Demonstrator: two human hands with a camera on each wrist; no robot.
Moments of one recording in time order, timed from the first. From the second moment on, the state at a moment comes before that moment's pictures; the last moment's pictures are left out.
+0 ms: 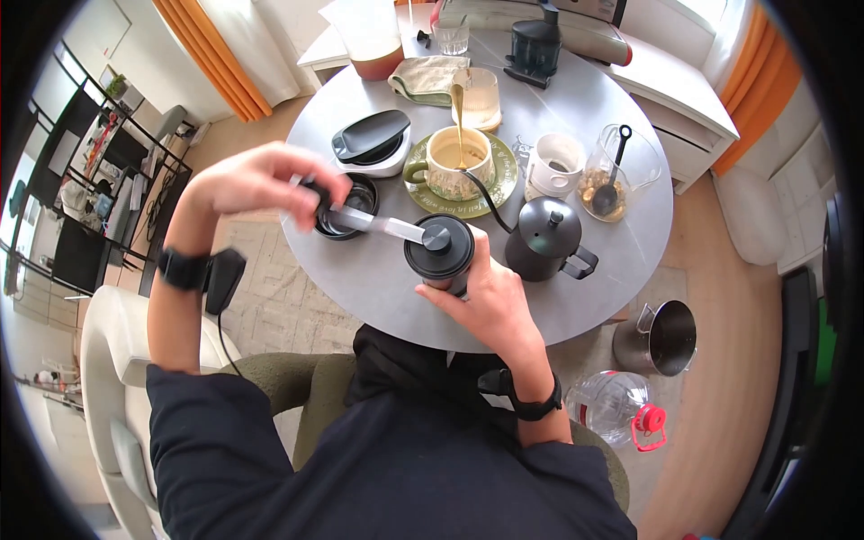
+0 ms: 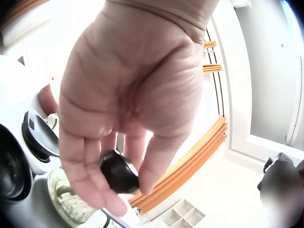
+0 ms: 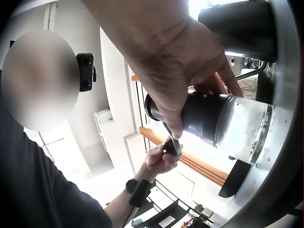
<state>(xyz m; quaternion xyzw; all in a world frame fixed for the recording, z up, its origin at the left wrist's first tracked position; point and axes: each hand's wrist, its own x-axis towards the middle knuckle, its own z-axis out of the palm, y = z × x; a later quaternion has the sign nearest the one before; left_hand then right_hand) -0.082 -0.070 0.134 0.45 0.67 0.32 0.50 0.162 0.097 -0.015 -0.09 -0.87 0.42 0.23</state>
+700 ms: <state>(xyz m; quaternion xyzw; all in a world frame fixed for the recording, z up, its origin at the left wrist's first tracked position) 0.098 0.027 0.122 0.80 0.48 0.15 0.32 0.168 0.094 -0.009 -0.08 -0.87 0.42 0.24</state>
